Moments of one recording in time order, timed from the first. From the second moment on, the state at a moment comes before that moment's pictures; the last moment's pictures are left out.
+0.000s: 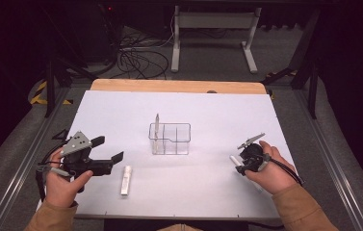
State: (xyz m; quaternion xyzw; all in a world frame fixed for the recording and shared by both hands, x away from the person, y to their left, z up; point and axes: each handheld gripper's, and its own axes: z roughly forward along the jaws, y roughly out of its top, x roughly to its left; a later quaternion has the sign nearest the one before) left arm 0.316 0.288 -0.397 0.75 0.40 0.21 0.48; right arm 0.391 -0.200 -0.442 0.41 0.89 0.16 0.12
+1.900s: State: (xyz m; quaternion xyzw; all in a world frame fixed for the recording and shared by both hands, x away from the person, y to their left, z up) left arm 0.315 0.288 -0.399 0.75 0.40 0.21 0.48; right arm 0.378 -0.188 -0.411 0.42 0.87 0.23 0.15
